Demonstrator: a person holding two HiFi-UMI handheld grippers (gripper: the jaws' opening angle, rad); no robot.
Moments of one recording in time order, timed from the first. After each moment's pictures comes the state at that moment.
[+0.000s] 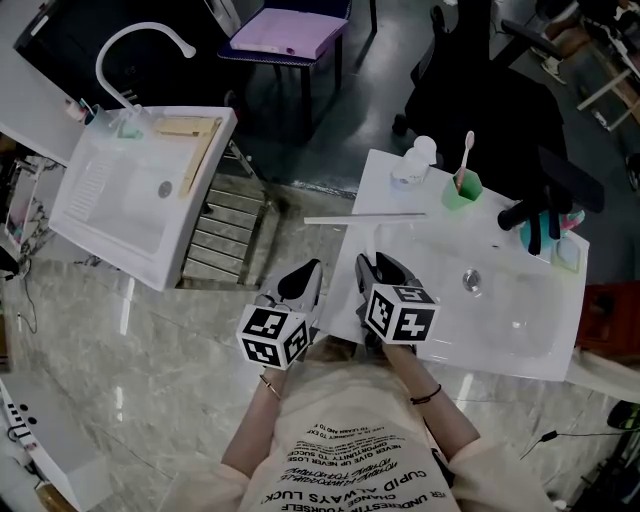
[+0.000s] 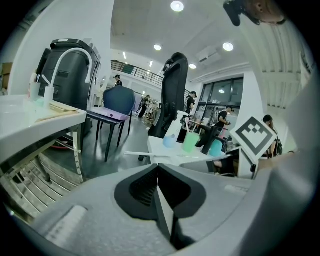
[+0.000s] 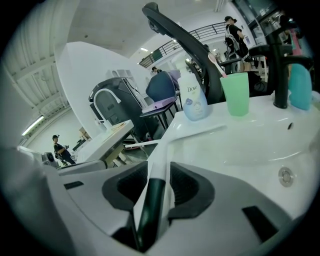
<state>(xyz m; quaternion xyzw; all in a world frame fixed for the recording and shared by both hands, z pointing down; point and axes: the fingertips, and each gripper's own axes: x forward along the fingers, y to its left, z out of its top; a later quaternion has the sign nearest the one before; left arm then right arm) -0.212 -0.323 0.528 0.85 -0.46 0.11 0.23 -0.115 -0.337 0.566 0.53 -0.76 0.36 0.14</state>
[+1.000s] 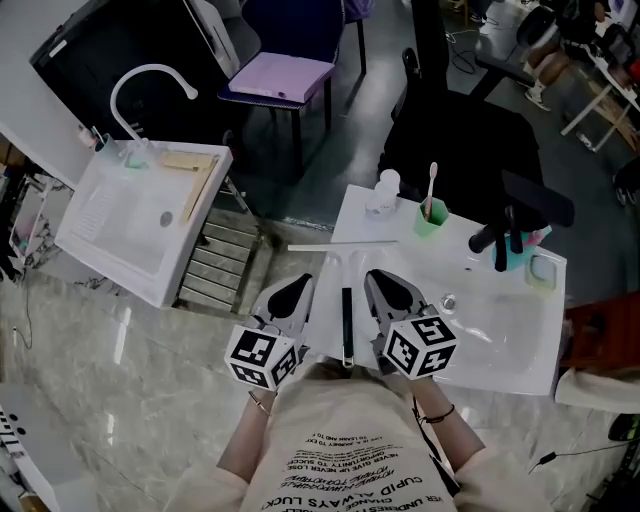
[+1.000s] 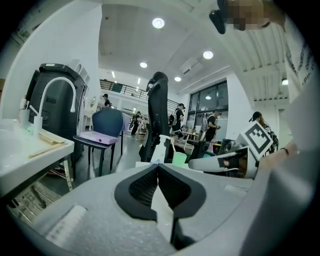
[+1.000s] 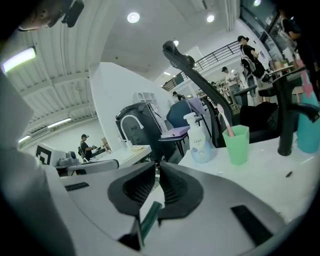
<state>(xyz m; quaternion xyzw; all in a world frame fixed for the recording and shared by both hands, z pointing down) -0.181 -0.318 0.451 0.88 -0.45 0.06 0.13 -0.072 -0.327 0.468 0.47 -0.85 0.24 0.04</state>
